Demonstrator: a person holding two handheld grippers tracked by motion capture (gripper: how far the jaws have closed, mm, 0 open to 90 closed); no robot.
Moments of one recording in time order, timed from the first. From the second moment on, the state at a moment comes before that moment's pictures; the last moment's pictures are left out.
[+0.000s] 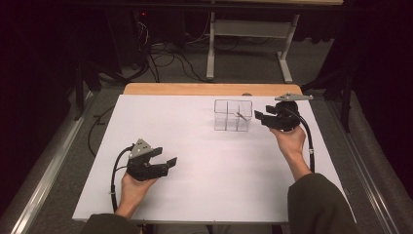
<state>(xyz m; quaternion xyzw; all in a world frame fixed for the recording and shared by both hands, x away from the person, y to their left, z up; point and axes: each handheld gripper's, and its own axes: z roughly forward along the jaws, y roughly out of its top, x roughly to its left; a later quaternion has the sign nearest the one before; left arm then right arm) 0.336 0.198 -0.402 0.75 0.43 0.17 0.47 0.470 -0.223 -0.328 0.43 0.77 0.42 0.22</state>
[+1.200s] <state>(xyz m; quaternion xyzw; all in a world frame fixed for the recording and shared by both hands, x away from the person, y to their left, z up) 0.337 0.198 -0.402 0.75 0.43 0.17 0.47 0.452 -0.250 -0.333 0.44 0.76 0.43 0.21</state>
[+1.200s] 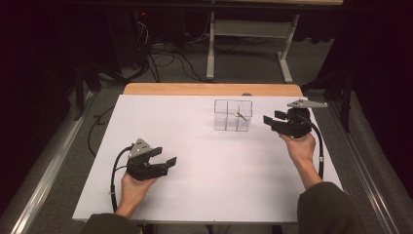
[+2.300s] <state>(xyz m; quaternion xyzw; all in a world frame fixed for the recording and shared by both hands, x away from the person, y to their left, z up) 0.336 0.197 -0.402 0.75 0.43 0.17 0.47 0.429 -0.265 -0.340 0.44 0.75 0.46 0.20</state>
